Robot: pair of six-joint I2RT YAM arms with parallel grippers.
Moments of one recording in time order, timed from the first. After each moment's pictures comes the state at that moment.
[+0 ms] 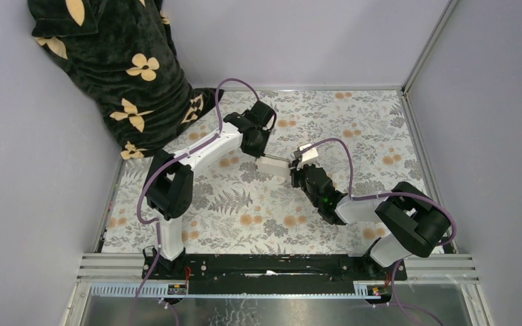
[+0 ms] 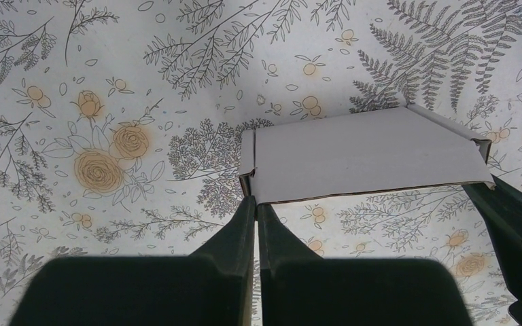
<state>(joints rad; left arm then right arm) -0.60 1.92 1.60 -0.77 -0.07 -0.25 0.79 1.53 0.44 0.83 0.35 0.13</state>
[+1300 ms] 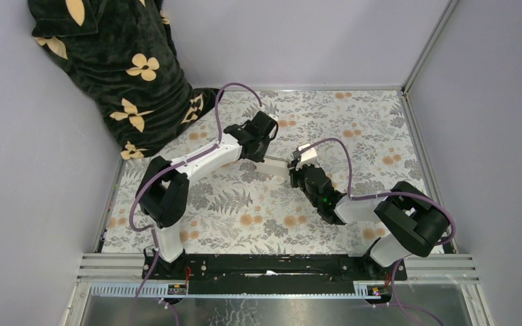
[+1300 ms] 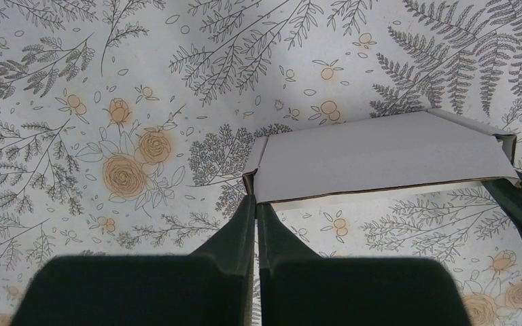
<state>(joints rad) -0.65 1.85 1.46 -0.64 -0.21 -0.21 0.79 1.53 0.45 0.83 0.35 0.13</state>
